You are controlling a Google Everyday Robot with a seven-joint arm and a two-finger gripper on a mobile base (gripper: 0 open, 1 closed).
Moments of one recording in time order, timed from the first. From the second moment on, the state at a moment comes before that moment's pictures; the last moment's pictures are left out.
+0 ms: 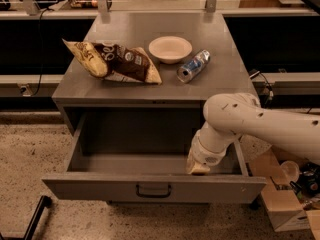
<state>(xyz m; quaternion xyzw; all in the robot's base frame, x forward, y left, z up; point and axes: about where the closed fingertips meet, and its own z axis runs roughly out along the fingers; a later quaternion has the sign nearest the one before) 0.469 -0.105 0.626 -0.70 0.70 0.09 0.09</state>
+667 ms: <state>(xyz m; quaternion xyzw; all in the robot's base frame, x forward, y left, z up) 0.421 -0.091 0.627 -0.69 0.68 0.21 0.07</state>
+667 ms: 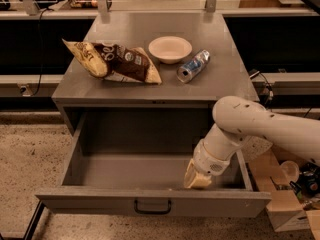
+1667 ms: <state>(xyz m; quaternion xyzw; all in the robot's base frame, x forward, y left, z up) 0.405 -0.068 0.669 -0.71 0.65 0.26 0.13</state>
